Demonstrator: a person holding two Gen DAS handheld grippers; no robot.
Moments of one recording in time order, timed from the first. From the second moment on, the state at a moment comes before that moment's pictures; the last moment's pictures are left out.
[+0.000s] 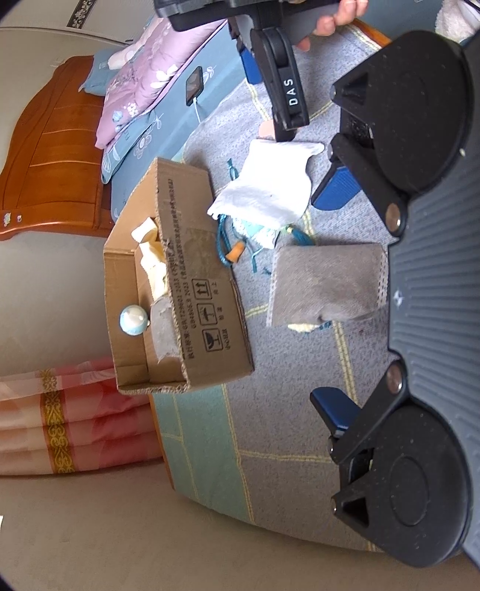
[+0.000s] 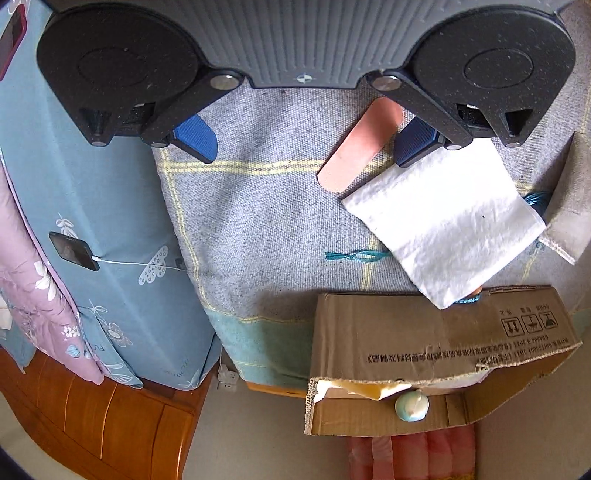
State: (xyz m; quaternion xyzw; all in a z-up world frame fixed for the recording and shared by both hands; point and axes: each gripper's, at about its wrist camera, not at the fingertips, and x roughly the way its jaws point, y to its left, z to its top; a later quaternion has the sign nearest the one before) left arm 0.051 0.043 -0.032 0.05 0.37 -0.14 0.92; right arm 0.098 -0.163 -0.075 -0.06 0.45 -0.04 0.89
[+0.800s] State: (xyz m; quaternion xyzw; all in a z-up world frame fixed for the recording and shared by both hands) left arm 0.063 0.023 -0.068 0.07 0.37 -0.11 0.92; right arm 0.078 -0.184 -0.073 -0.07 0.44 -0.04 0.89
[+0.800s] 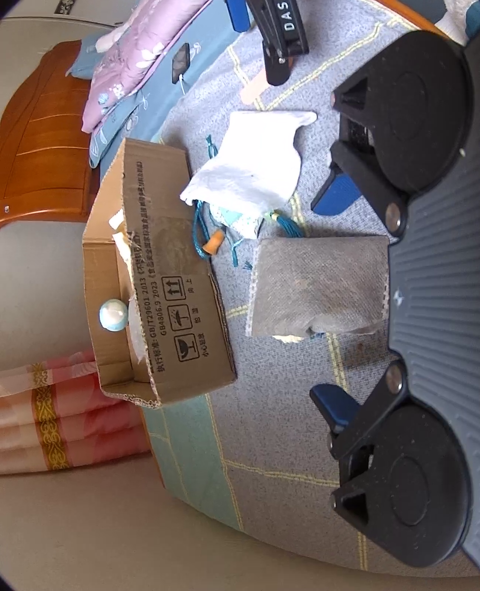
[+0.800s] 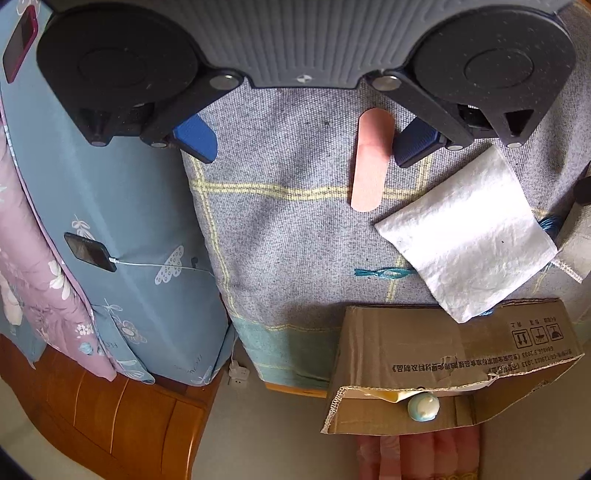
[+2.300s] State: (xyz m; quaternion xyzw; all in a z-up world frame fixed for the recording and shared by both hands) left arm 0.054 0.017 -0.054 0.07 0.38 -0.15 0.91; right arm 0.058 -0.164 -0.070 -0.10 0.39 0.04 0.91
